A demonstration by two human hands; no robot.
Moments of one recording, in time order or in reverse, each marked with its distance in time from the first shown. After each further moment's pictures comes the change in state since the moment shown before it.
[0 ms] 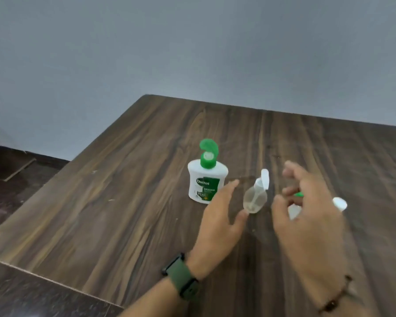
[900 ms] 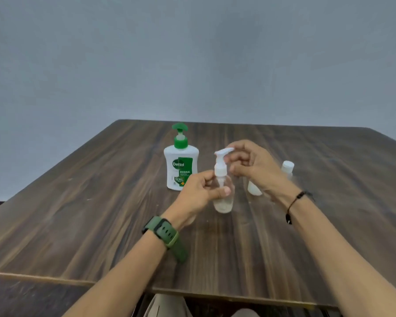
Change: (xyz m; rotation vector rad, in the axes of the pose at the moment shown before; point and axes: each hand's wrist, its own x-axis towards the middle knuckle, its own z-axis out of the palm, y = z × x) left_hand -0.003 -0.018 0.003 -0.479 -0.312 0.009; right_hand -0.002 0.050 0.008 0.621 -0.425 0.127
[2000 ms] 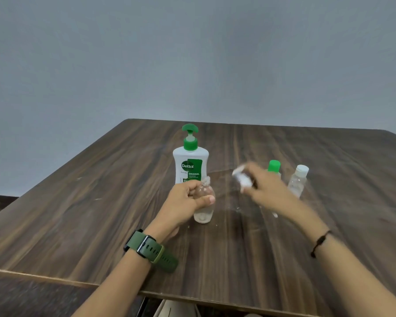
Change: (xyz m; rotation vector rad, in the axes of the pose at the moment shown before) left_hand -0.015 -0.014 -0.040 0.152 0.207 -0.098; right_hand -0.003 0.033 0.000 -0.718 -0.026 -0.039
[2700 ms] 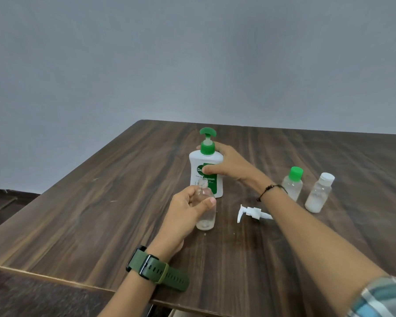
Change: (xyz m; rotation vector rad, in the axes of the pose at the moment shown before) left_hand -0.015 -0.003 -0.020 -0.125 0.138 -0.027; right_hand 0.102 -0.050 0.047 0.482 -0.262 -0.057
